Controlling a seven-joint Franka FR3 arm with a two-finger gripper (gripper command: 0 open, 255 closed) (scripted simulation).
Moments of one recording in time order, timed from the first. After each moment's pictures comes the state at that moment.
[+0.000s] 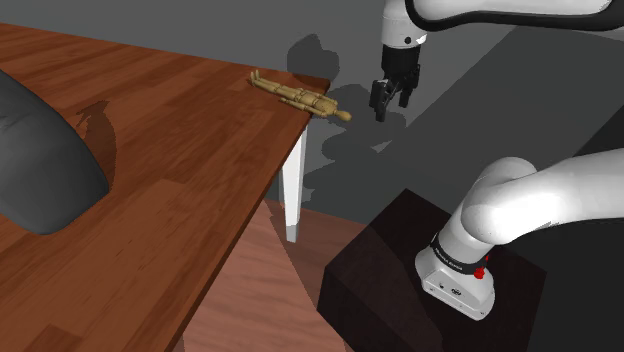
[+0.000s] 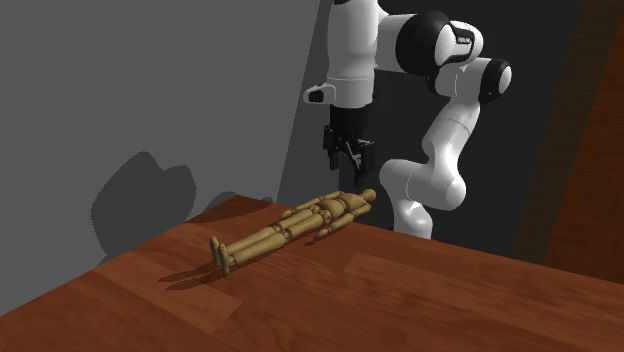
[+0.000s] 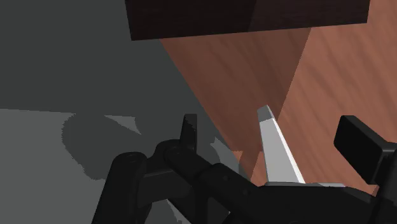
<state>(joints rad) 0.02 -0.74 0.07 -2.36 -0.06 1.51 0.16</state>
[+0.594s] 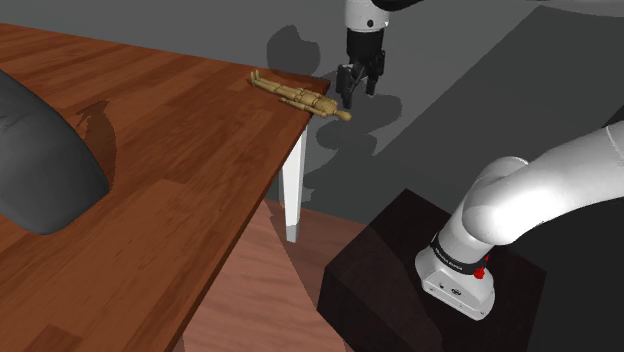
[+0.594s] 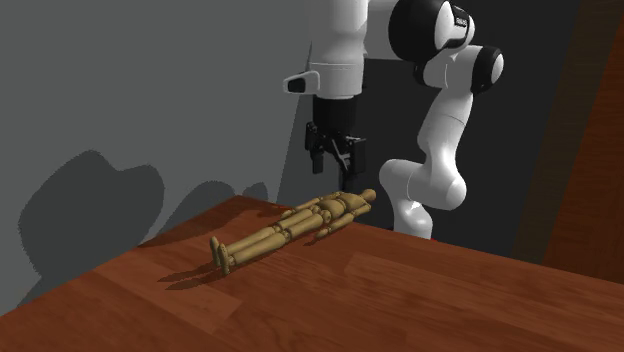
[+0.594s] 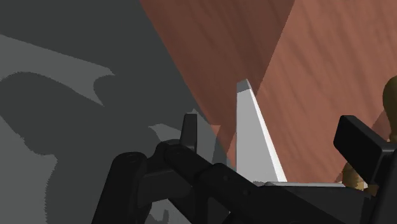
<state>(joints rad) 0.05 -0.52 0.11 -2.16 -0.03 1.57 0.16</state>
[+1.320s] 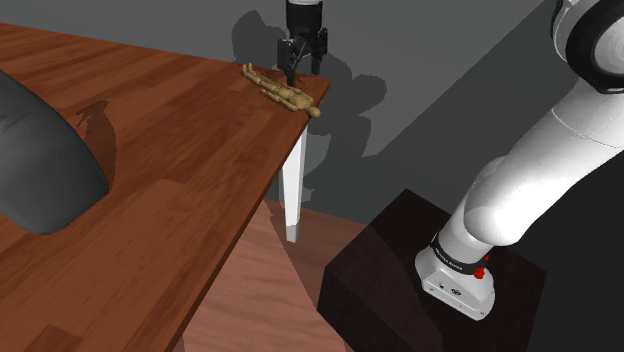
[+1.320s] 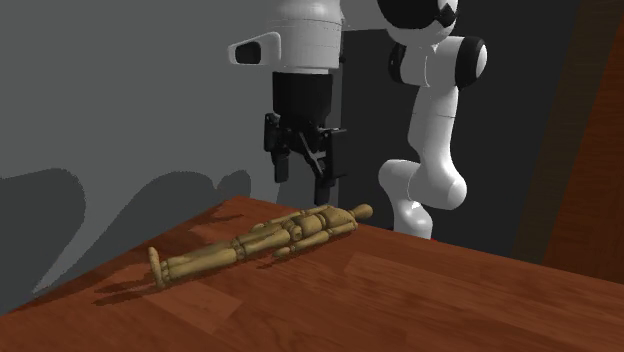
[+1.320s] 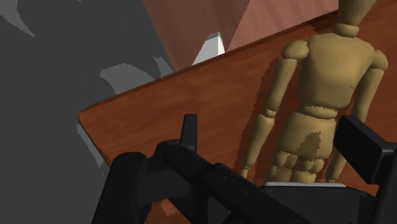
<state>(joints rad) 0.09 -0.15 0.18 -1.74 -0.03 1.59 0.16</state>
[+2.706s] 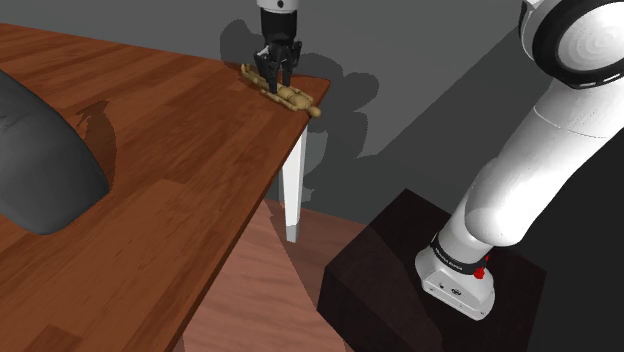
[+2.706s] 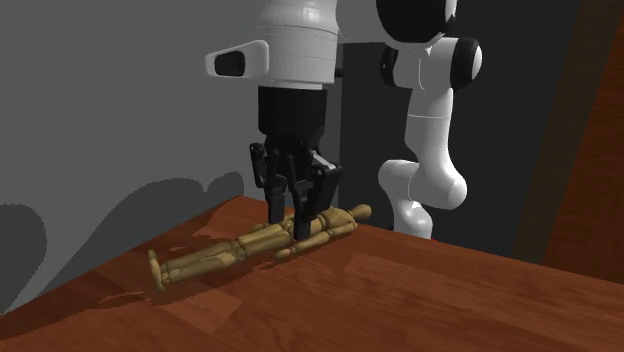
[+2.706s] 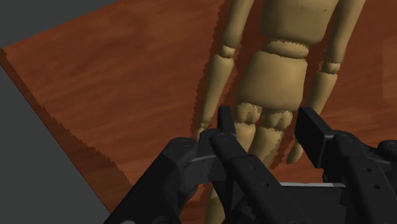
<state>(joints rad) 0.12 -0.03 0.21 -1.66 -0.03 1.67 0.17</state>
